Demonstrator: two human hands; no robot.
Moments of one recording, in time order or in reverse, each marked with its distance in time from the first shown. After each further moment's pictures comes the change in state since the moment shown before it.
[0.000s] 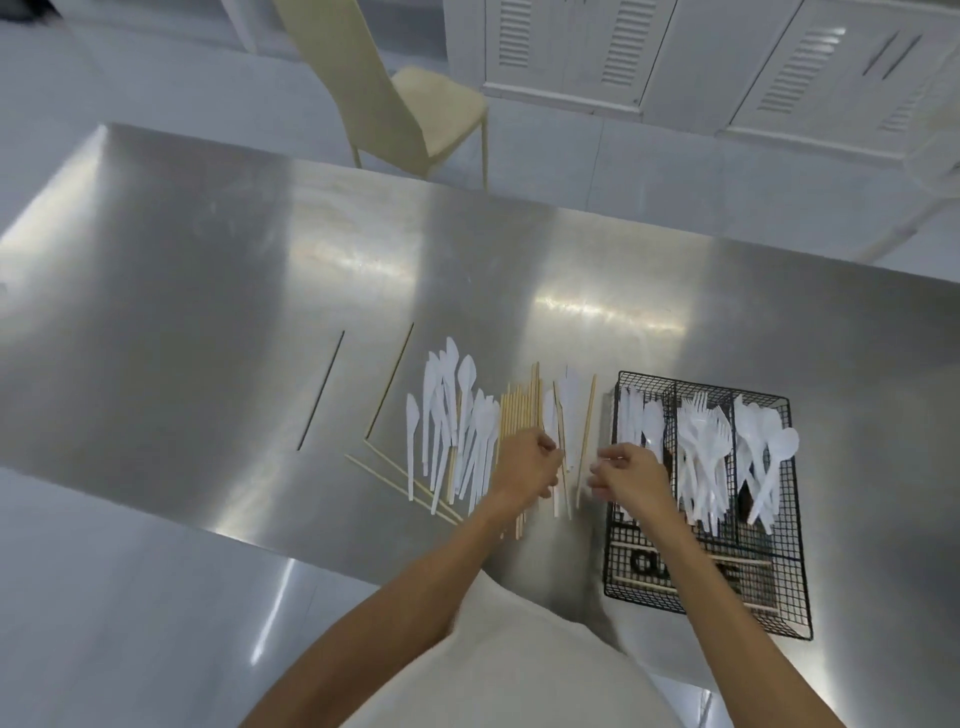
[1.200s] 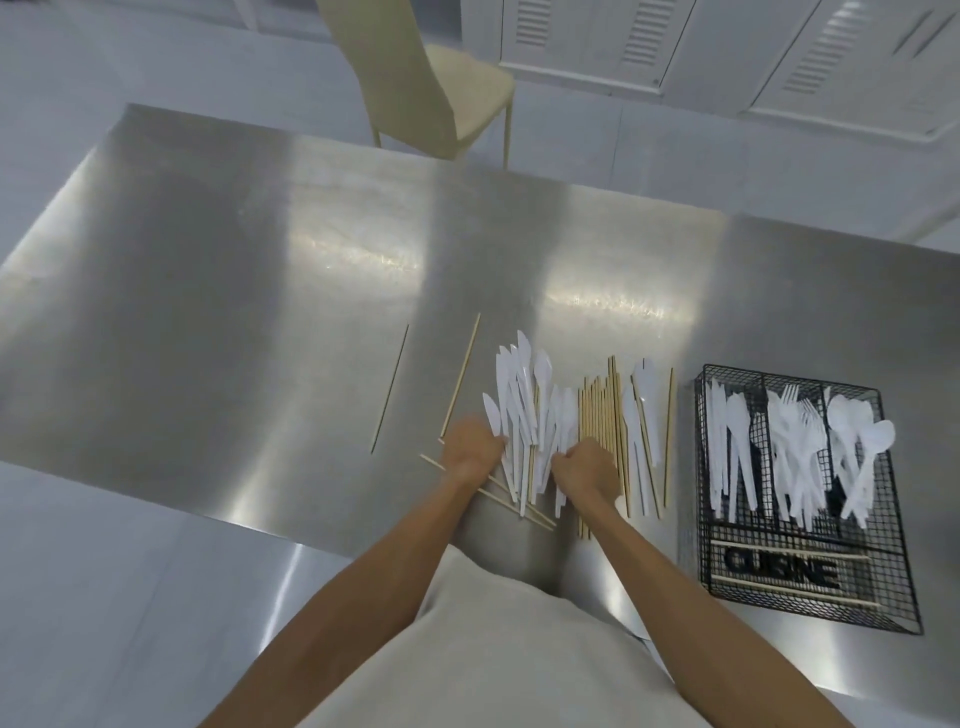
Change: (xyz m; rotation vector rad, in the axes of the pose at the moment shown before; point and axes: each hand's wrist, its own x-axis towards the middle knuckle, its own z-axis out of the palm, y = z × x) left_hand 0.034 -0.093 -0.161 0.318 0.088 -0.190; right_hand -0.001 -0.037 0.199 -0.470 0.166 0.110
